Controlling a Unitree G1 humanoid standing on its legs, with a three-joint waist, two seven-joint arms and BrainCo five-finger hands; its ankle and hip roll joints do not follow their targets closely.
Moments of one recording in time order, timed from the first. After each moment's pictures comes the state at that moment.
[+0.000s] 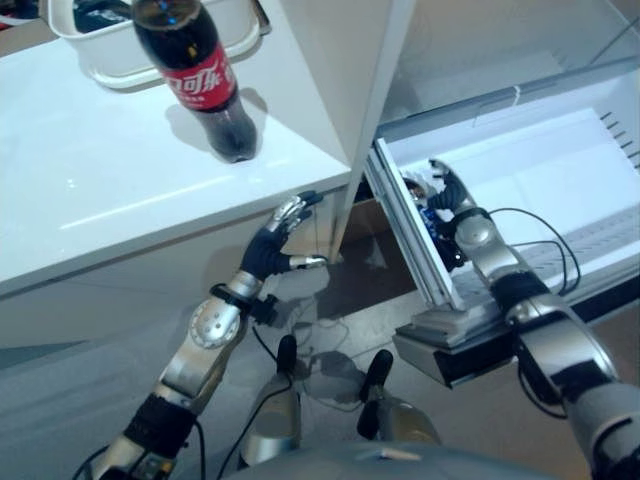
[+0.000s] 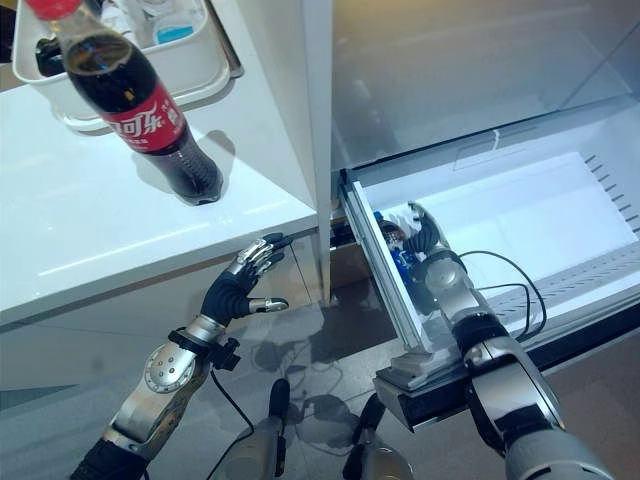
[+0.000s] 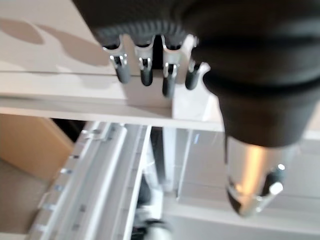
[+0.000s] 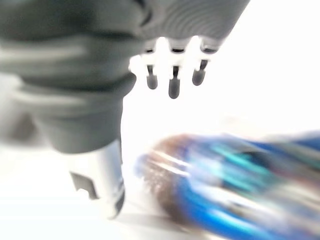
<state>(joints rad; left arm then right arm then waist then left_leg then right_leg) -0.05 0.47 -0.33 -0.11 -0.30 -0.25 -0.08 -0.56 -0.49 0.16 0.50 0.06 -0.12 -0.18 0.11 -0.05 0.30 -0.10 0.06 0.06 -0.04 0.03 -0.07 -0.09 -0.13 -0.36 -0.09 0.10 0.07</state>
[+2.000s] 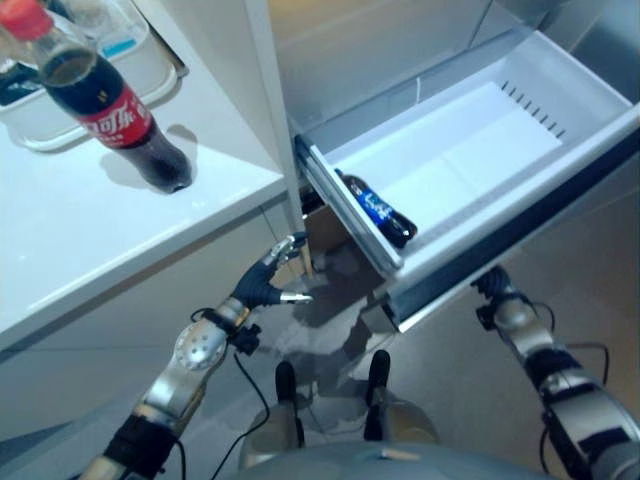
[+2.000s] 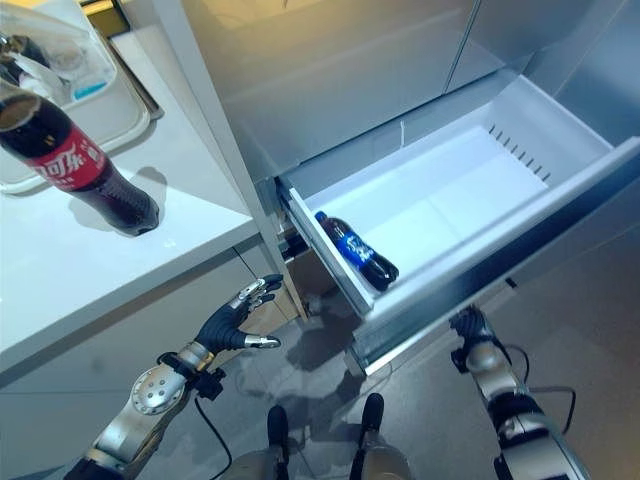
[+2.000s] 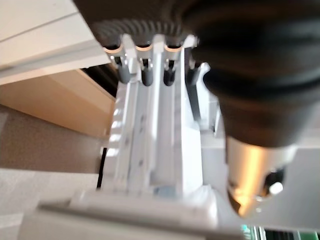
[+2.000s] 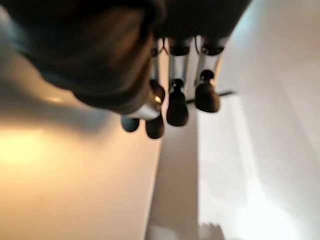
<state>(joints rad) 0.02 0.49 -0.32 -0.03 -0.21 -0.26 -0.13 -0.43 -0.56 0.26 0.79 -0.10 0.01 -0.21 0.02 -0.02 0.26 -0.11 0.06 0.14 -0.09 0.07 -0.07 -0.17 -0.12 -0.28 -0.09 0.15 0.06</state>
